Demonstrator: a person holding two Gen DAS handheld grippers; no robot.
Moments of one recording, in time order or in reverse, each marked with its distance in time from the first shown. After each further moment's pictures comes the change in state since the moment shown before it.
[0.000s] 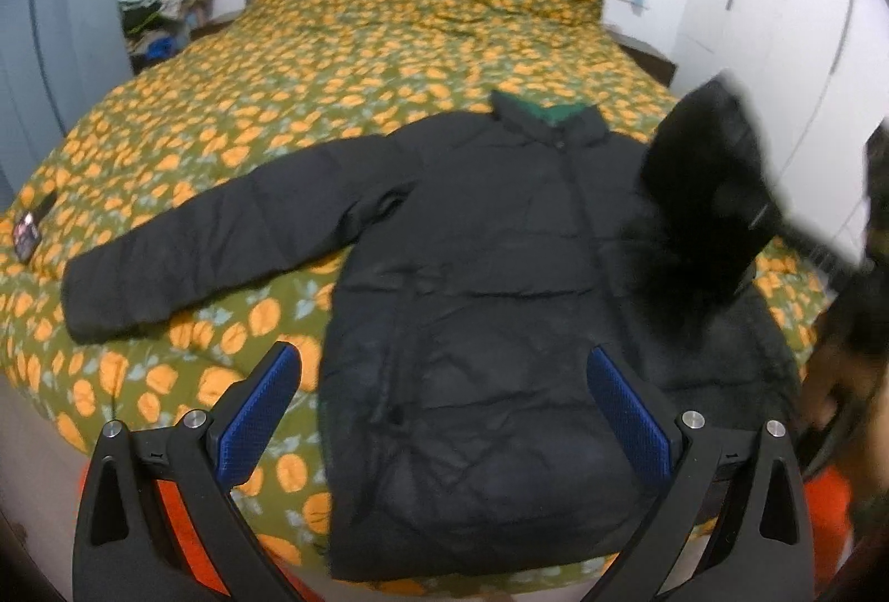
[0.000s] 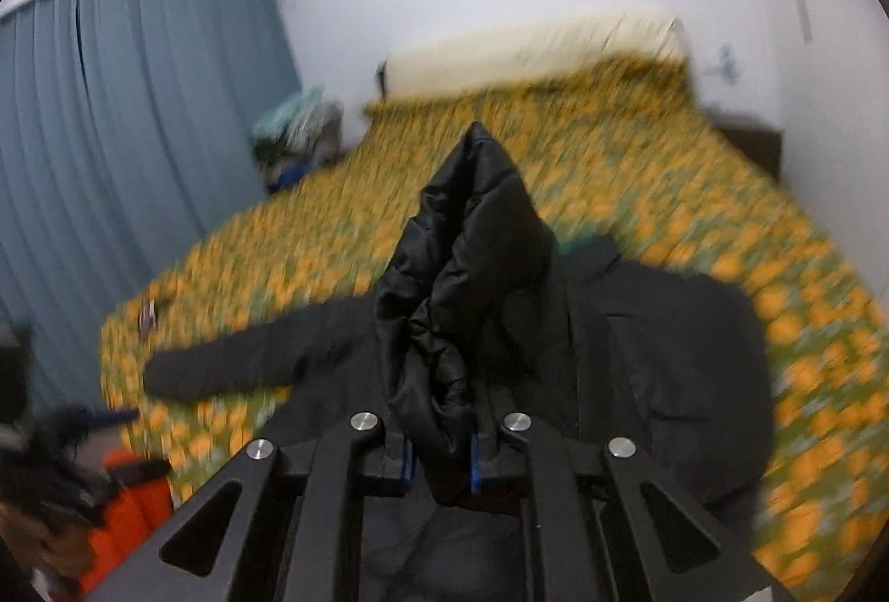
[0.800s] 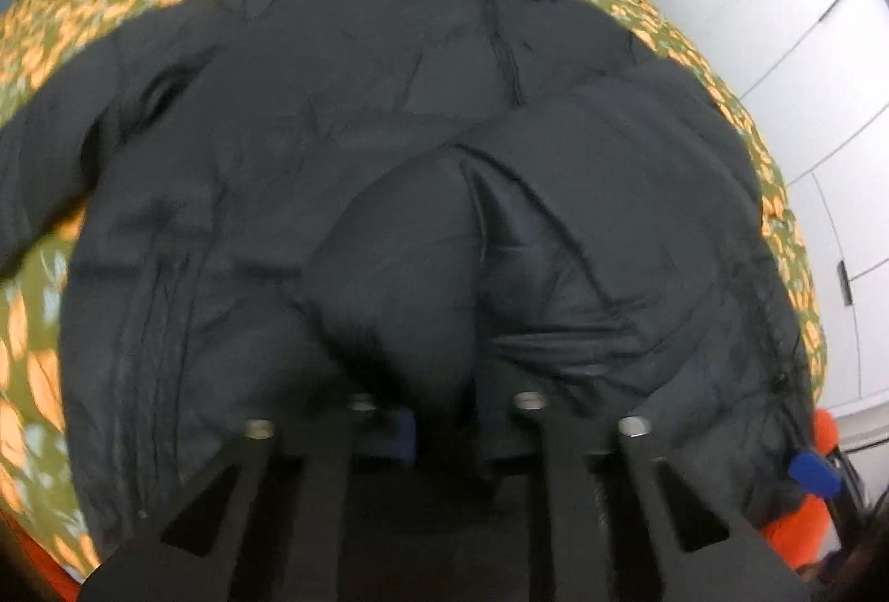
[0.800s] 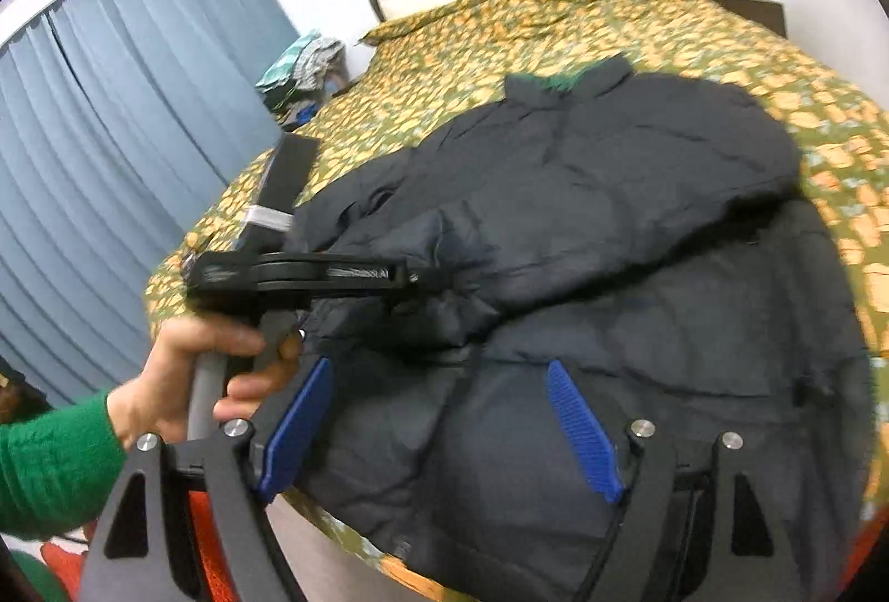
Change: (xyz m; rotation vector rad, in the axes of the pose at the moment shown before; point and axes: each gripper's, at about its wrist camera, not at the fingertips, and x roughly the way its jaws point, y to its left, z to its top) left arm 0.164 -0.090 0.027 0.043 0.313 -0.227; right arm -0.050 -0.007 -0.121 0.172 0.161 0.090
